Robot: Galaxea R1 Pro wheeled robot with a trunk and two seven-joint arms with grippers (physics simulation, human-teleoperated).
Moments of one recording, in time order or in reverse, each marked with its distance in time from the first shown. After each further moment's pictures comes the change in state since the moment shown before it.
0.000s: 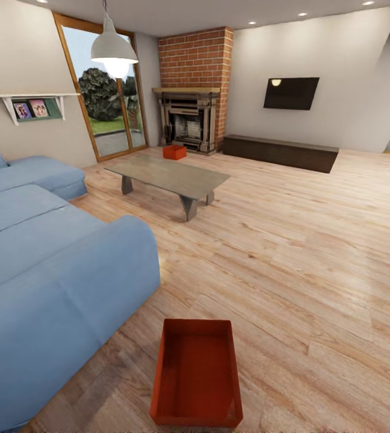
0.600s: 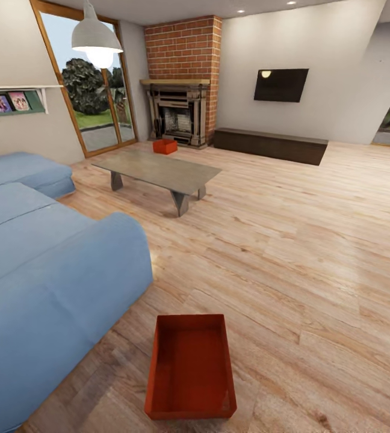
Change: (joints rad) left arm 0.000 0.000 0.000 0.003 0.000 0.000 0.000; right arm 0.000 0.000 0.000 0.000 0.000 0.000 0.000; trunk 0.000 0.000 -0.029
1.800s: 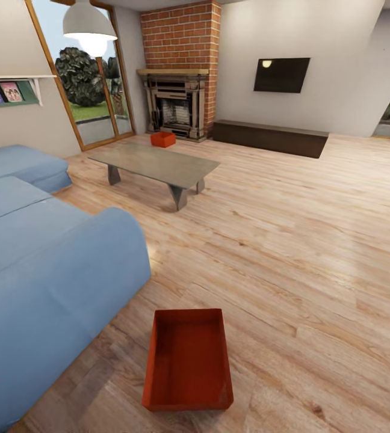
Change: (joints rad) left arm 0.000 0.000 0.000 0.001 0.000 0.000 0.000; right arm 0.000 -0.011 0.003 0.000 0.005 0.003 0.013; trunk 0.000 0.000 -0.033
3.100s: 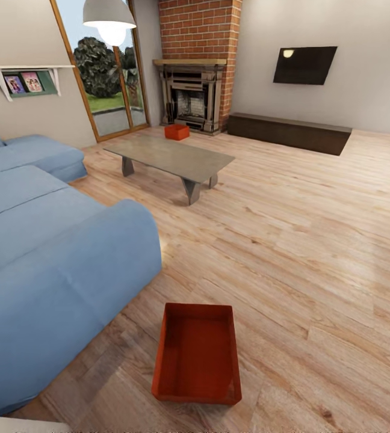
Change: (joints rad) left arm 0.000 0.000 0.000 0.001 0.001 0.000 0.000; right arm 0.000 0.005 -0.003 0.000 -0.005 0.000 -0.016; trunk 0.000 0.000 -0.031
